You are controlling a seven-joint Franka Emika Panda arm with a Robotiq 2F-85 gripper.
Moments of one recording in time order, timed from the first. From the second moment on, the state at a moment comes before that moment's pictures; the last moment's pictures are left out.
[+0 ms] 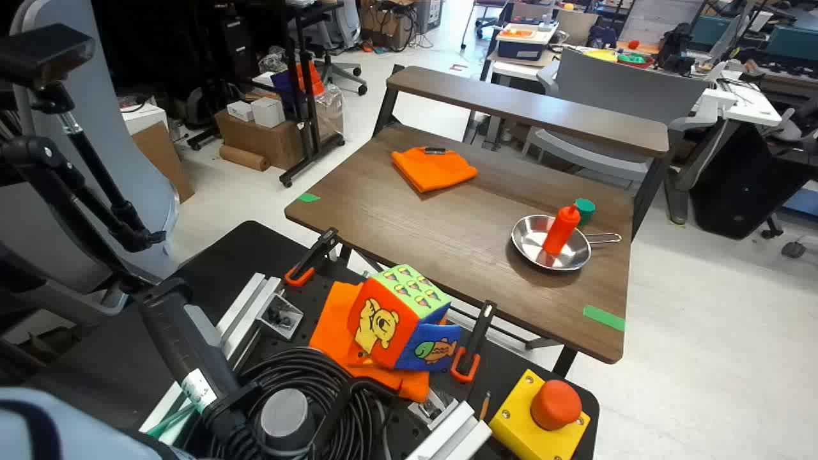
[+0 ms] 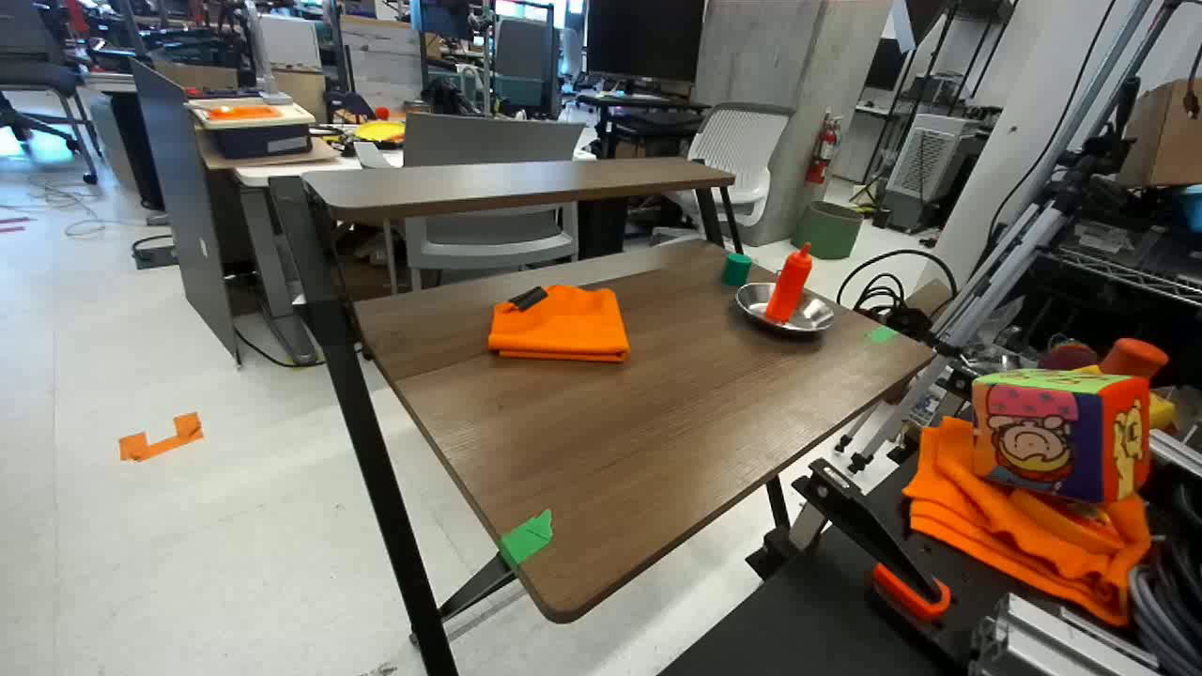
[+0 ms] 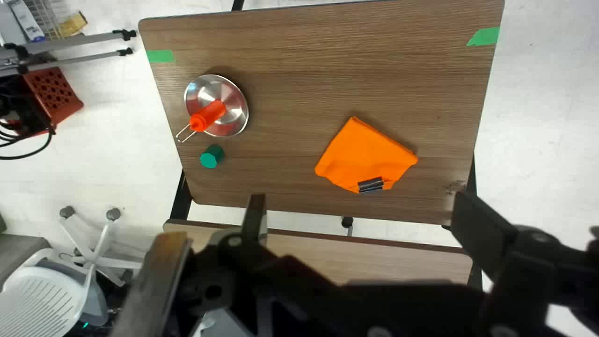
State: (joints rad) arm 0.01 -0.47 0.42 -2.24 -0.16 1.92 0.45
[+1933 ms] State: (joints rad) arm 0.01 -0.12 0.24 -2.22 -0.21 2.26 0.45
